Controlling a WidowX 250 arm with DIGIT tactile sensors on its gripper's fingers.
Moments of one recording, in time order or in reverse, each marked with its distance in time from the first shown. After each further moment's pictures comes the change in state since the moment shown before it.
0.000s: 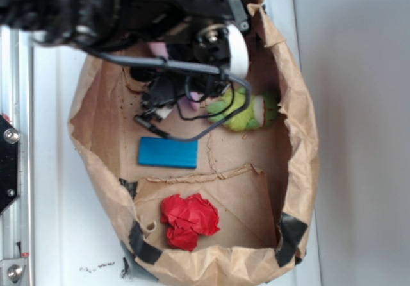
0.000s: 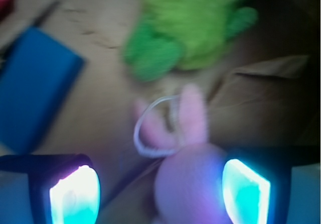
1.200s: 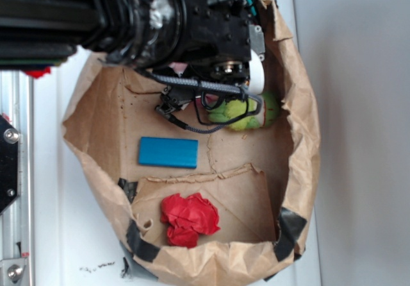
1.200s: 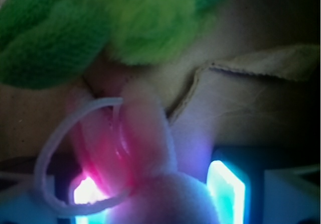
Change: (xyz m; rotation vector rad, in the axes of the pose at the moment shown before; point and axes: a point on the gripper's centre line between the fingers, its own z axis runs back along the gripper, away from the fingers) arm -0.001 0.012 -0.027 0.059 0.064 0.025
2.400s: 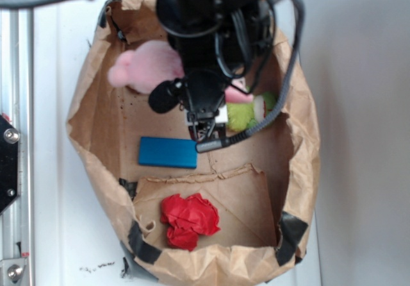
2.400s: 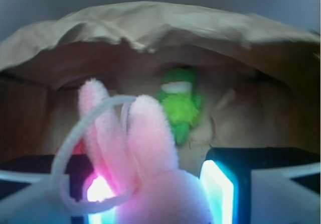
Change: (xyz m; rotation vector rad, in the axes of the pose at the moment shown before) arm 0.029 -0.028 0.146 -0.206 -0.285 0.716
